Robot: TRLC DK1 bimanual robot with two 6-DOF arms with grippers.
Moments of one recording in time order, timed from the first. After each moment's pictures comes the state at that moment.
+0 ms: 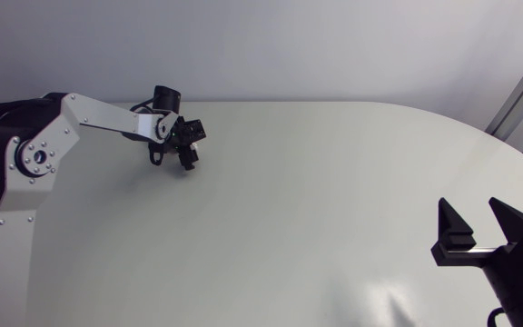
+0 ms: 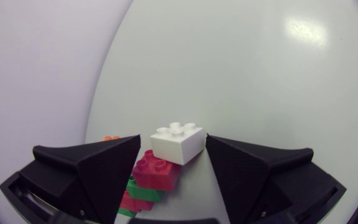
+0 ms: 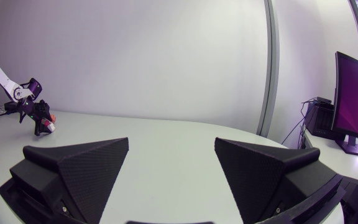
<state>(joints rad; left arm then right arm) -0.16 2.39 1.72 -0.07 -0.06 1.11 -0.07 0.00 0.04 0.01 0.00 -0.07</state>
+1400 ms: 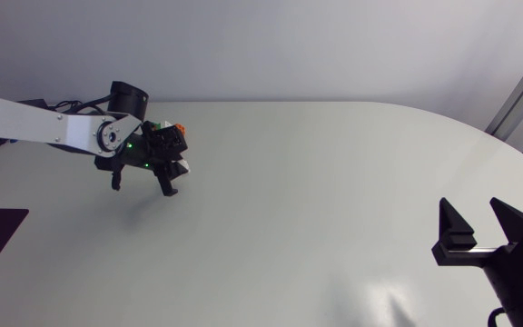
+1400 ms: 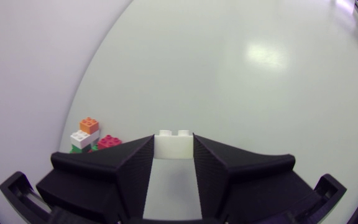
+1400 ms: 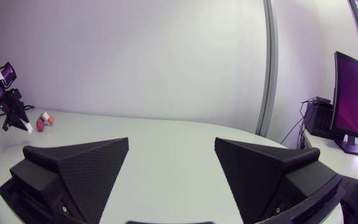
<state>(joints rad) -0.18 1.81 1.10 -0.16 0.17 1.01 -0.07 0.00 0.04 0.01 0.00 -0.07</state>
